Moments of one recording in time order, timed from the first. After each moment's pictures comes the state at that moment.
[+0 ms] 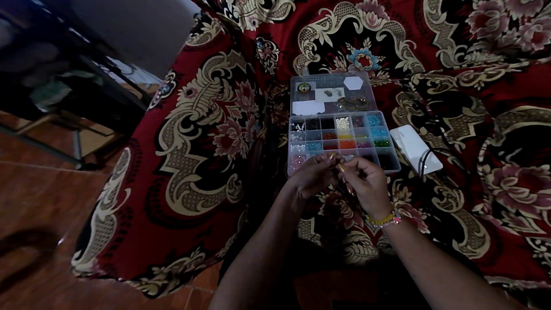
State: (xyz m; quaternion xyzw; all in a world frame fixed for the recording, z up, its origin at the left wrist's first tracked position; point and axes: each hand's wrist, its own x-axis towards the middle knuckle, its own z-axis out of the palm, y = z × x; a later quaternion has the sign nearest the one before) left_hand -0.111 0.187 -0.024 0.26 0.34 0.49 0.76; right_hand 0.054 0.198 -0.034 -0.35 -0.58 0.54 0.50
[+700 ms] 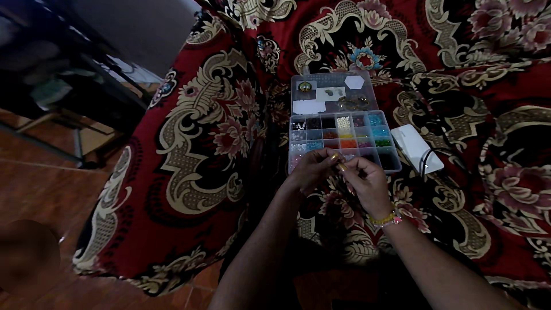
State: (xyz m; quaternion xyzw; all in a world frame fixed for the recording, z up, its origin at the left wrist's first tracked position) left_hand -0.115 0.189 -0.012 0.39 0.42 0.48 0.67; right_hand 0.054 0.197 -0.033 -0.36 -0.58 0.54 0.49
